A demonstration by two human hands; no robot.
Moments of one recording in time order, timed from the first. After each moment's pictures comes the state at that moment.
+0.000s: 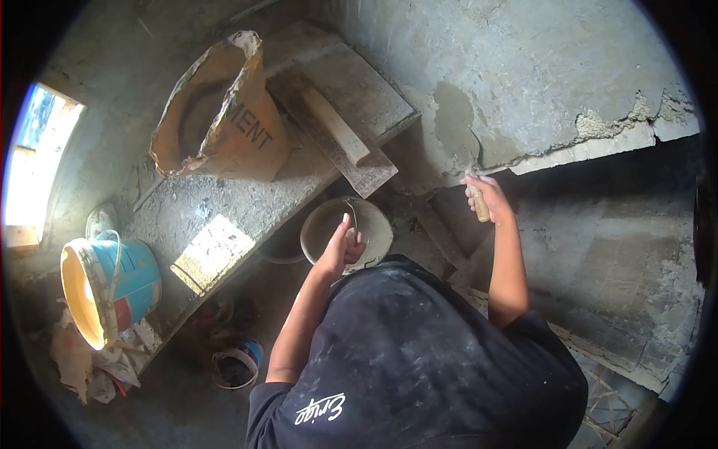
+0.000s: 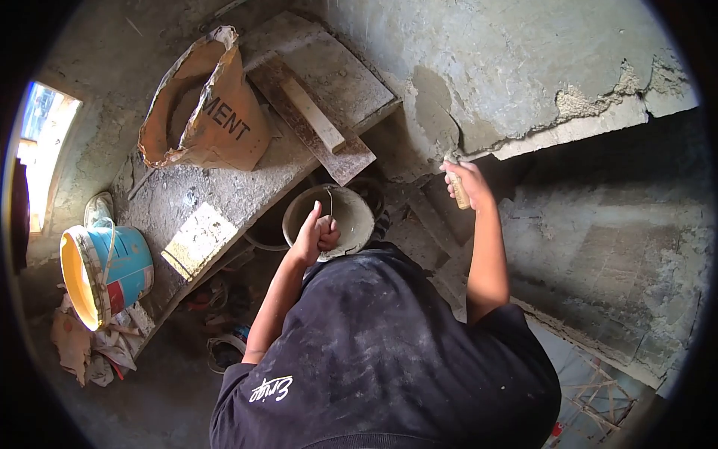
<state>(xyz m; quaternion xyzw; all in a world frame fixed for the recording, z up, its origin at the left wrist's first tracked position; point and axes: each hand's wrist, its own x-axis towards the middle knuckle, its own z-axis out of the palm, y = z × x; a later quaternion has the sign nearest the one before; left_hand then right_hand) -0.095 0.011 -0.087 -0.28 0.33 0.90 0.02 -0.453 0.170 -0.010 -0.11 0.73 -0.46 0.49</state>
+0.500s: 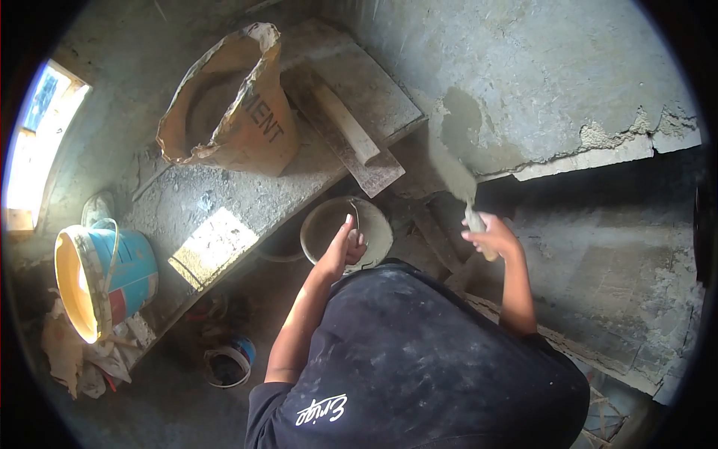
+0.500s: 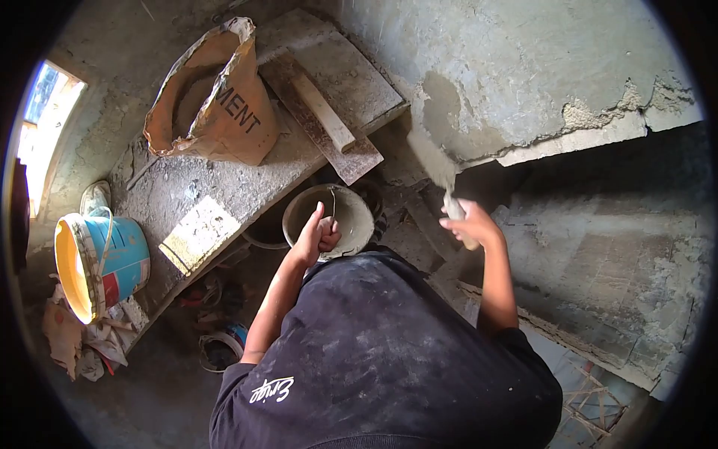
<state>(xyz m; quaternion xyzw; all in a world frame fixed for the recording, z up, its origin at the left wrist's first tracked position) -0.083 0.008 -0.079 -0.29 0.33 0.90 -0.01 -0.399 0.212 0.026 -0.24 0.81 -0.26 0.47</state>
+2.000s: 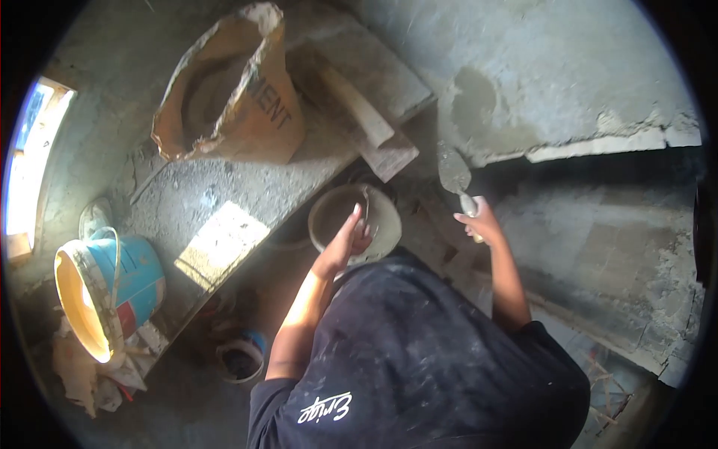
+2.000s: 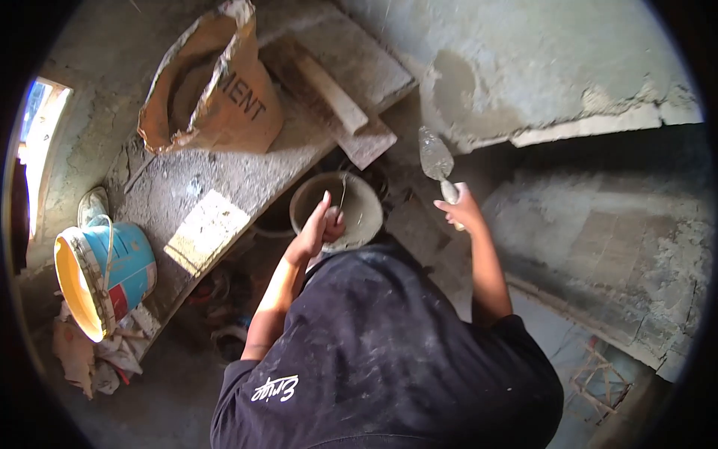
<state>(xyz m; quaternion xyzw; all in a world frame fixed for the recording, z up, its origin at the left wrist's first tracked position) -0.053 -0.003 -0.127 -0.37 0.27 0.89 0.05 -0.354 0.203 -0.049 -0.15 0.86 -0.31 0.39</state>
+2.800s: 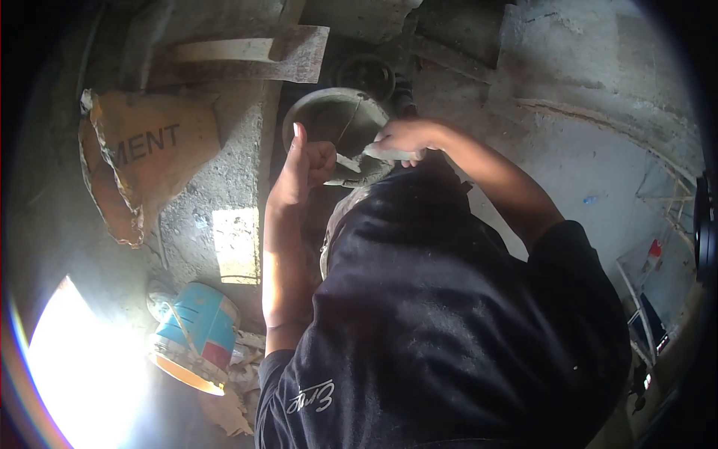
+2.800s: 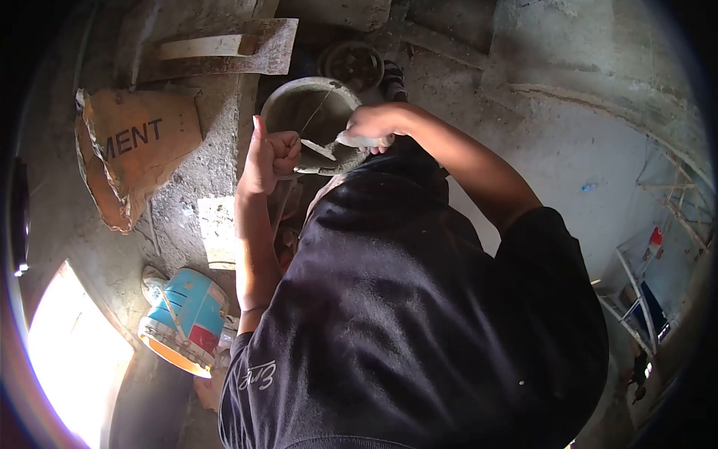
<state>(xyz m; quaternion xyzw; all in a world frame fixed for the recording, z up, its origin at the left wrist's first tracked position) -0.085 -0.048 -0.045 -0.23 0.54 0.76 0.29 -0.224 0.163 -0.106 -0.19 0.63 -0.22 0.72</state>
